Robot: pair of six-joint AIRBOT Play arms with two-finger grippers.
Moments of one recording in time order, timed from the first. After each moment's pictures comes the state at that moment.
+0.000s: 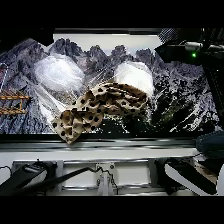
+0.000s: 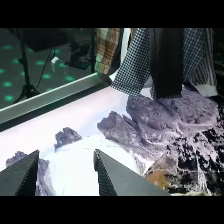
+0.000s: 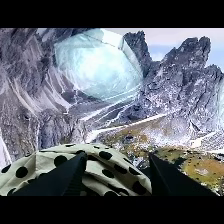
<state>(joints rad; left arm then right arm) -0.26 -1.04 1.56 1.11 -0.73 -1.10 0.01 -1.09 1.47 -0.97 1.08 1.26</state>
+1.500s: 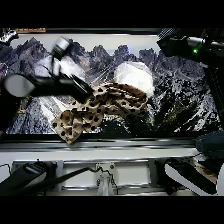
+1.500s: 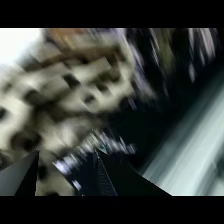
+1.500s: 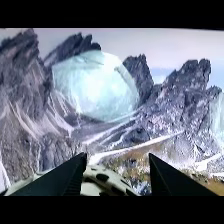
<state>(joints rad) -0.42 -1.05 1.16 0.96 -1.01 -1.06 0.01 -1.09 1.47 -0.96 0.98 1.27</state>
